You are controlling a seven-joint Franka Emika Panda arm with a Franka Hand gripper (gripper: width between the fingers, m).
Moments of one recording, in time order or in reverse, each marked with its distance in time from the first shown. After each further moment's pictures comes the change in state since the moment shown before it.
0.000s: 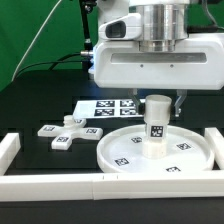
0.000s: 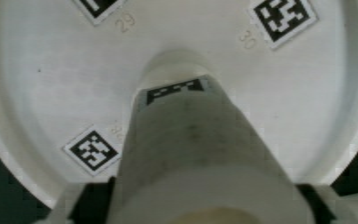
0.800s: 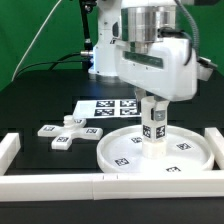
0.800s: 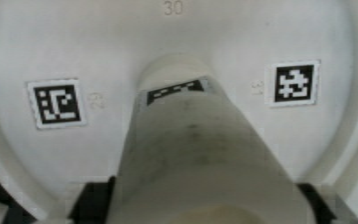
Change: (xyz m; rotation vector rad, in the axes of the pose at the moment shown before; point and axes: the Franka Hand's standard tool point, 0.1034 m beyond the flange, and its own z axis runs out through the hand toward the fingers) arm -0.004 0.009 0.002 0.014 -0.008 1.072
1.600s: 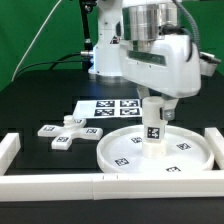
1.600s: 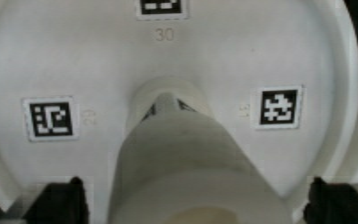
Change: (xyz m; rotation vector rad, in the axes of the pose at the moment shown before) arm -0.008 -0.002 -0.001 -0.006 -0.046 -0.370
